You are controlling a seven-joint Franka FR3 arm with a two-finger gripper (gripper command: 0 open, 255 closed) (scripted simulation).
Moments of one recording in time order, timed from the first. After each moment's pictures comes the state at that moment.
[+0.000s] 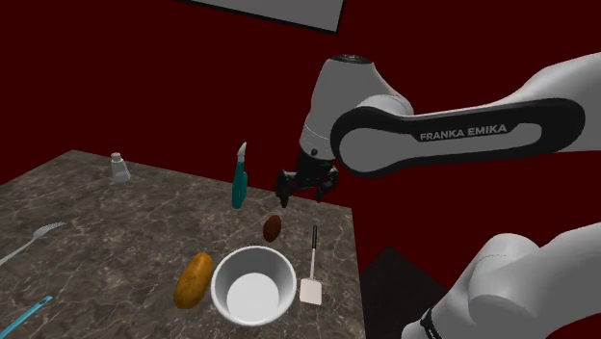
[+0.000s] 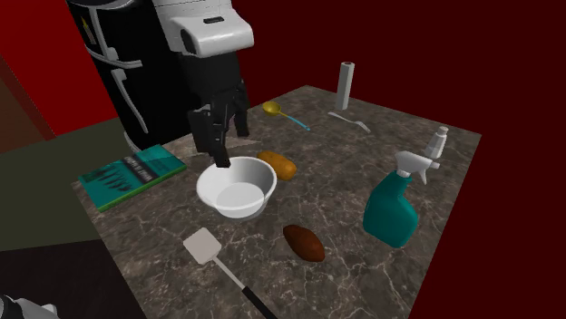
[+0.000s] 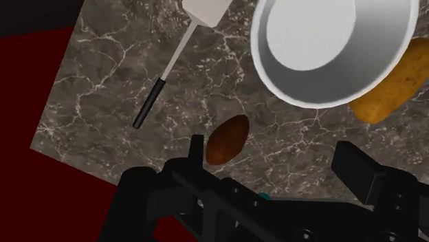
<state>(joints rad) 0.02 -0.44 0.35 -2.44 0.10 2.12 0.66</state>
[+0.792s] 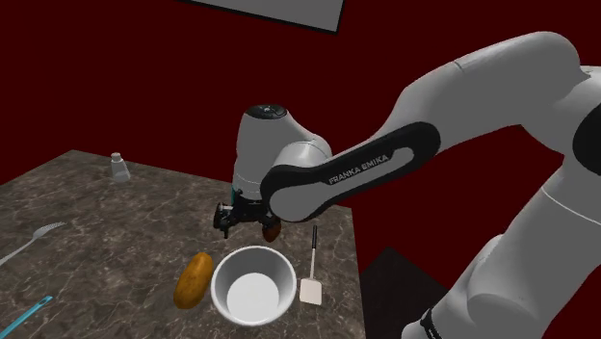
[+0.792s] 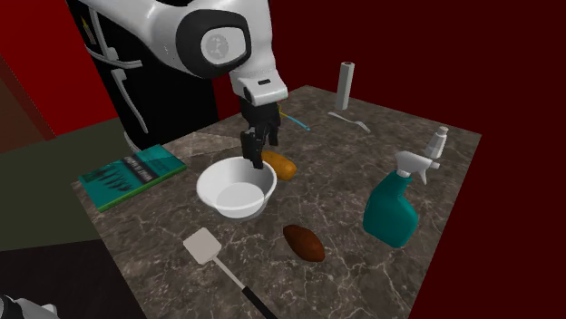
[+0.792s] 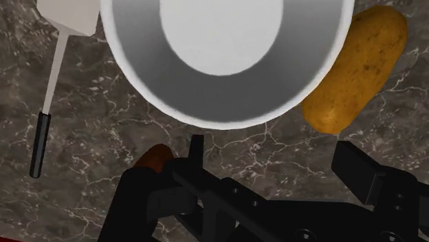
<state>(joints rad) 0.01 0.03 0.53 -2.25 -0.09 2.35 1.10</state>
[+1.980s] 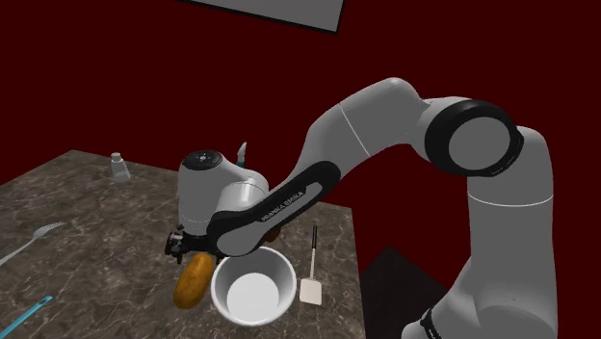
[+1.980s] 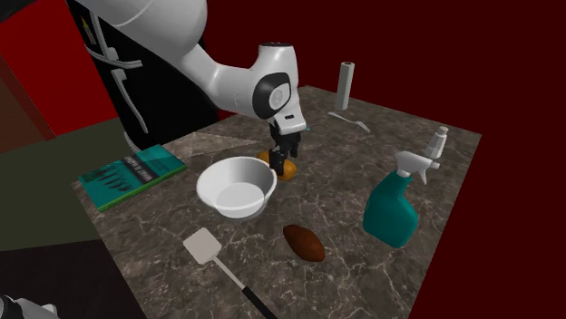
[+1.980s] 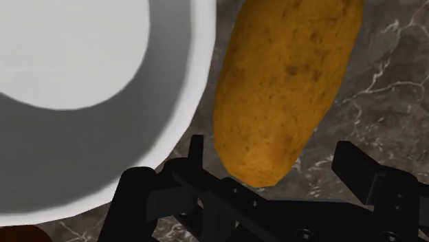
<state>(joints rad) 0.19 0.53 0.43 -1.90 -0.38 2.45 1.48</state>
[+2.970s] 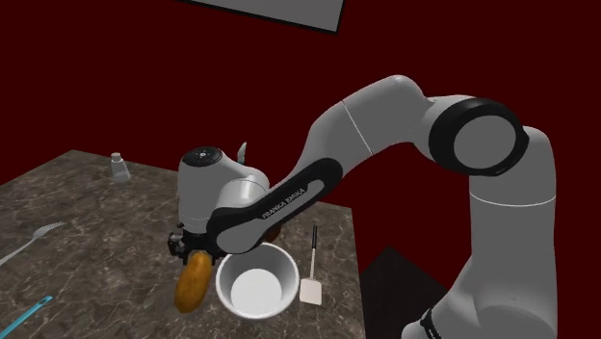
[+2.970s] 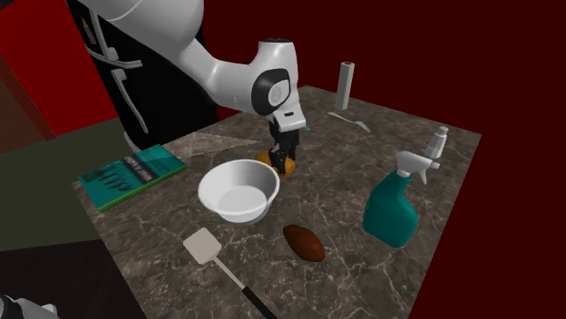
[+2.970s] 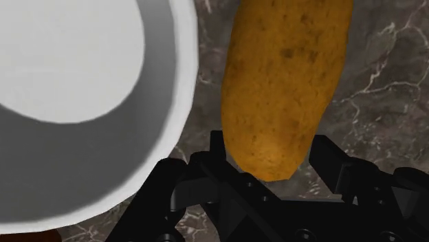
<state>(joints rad) 0.19 0.51 0.44 -1.90 -0.36 2.43 1.47</state>
